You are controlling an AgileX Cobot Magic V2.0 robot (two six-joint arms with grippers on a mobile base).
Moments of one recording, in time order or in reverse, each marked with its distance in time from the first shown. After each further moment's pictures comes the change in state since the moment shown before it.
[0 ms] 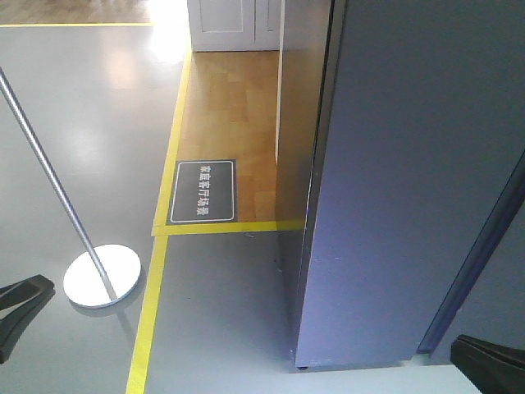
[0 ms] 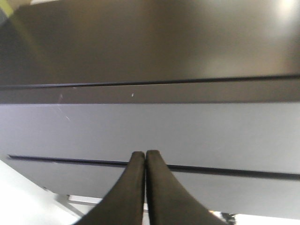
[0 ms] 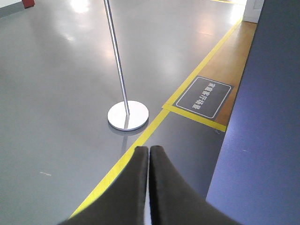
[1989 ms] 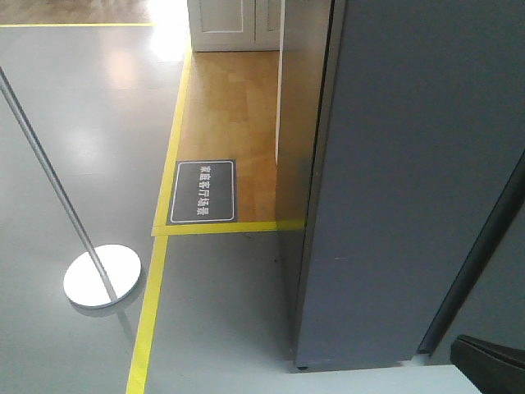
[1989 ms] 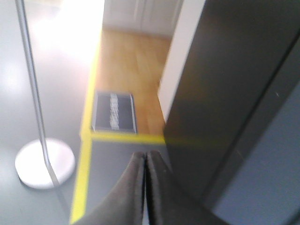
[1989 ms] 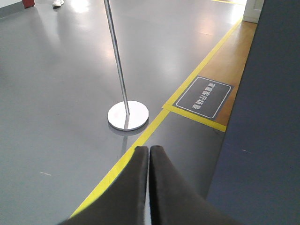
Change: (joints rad) left arm 0.000 -0.386 0.036 1.362 -0.168 -0.189; right arm 0.000 0.000 0.000 0.000 0.000 0.000
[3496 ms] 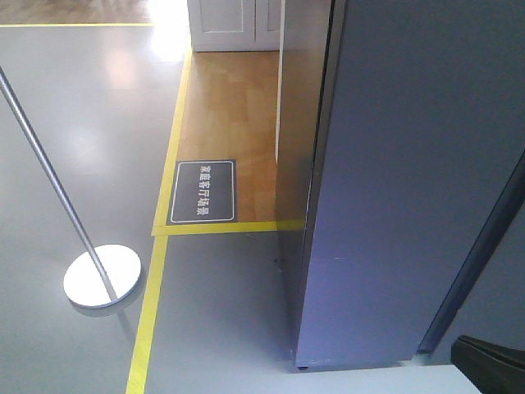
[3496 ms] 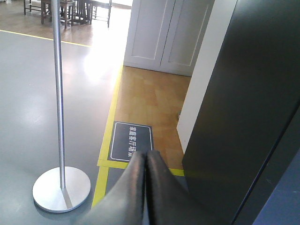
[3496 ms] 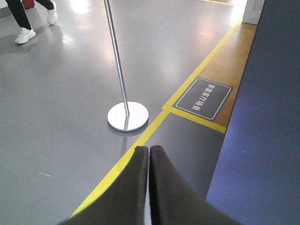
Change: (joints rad) left arm 0.000 -0.283 0.219 0.342 -0.054 -0.355; right arm 0.000 -0.006 0.000 0.000 0.001 0.000
